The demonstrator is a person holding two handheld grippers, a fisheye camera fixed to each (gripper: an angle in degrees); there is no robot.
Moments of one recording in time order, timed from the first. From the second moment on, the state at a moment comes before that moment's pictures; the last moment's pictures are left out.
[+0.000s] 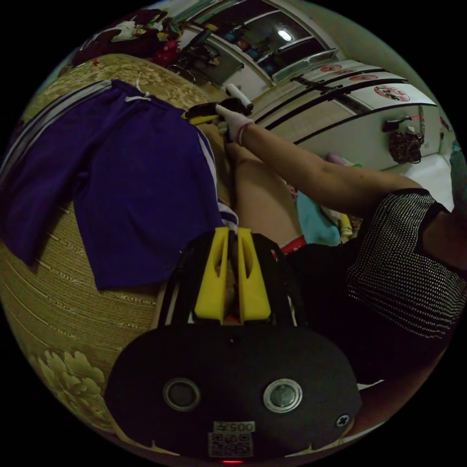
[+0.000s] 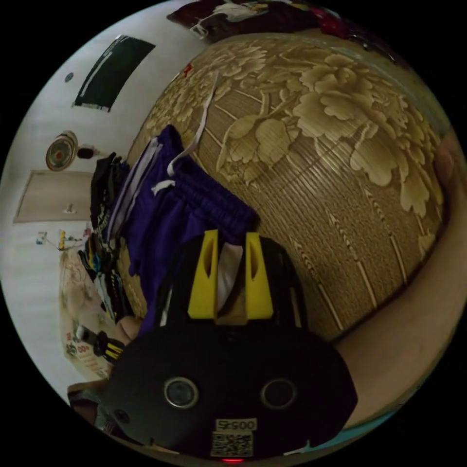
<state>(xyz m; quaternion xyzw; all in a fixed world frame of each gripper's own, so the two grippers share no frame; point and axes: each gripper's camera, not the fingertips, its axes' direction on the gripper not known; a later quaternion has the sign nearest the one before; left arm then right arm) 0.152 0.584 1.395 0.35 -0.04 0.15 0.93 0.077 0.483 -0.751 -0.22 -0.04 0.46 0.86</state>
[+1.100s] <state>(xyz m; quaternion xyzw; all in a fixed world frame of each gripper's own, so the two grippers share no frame) 0.065 0.634 1.119 0.42 0.02 0.10 0.90 -0.005 0.436 -0.861 -0.18 0.05 0.39 0.90</state>
